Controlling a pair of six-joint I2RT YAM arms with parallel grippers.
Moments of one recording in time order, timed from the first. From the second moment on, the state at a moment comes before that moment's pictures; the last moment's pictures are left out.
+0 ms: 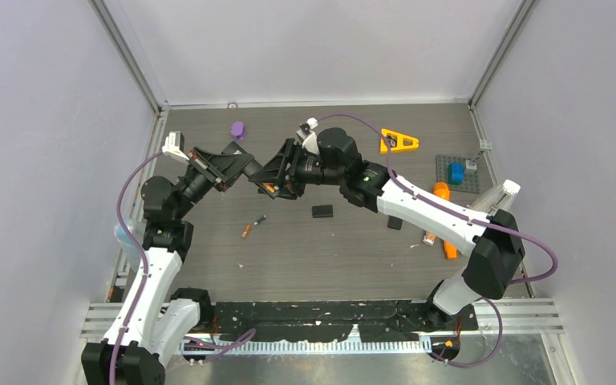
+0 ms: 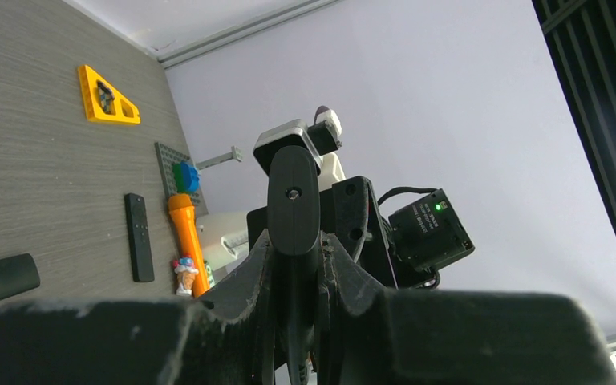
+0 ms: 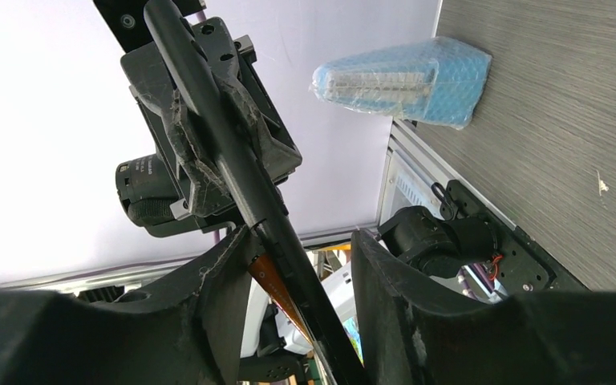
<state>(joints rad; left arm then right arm) -0.08 0.83 0.62 0.43 0.64 -1.38 0.87 1.55 1.34 -0.03 -0.44 1.36</state>
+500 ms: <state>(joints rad) -0.08 0.83 0.61 0.43 0.61 -1.48 0.87 1.55 1.32 0.04 -0.46 1.36</state>
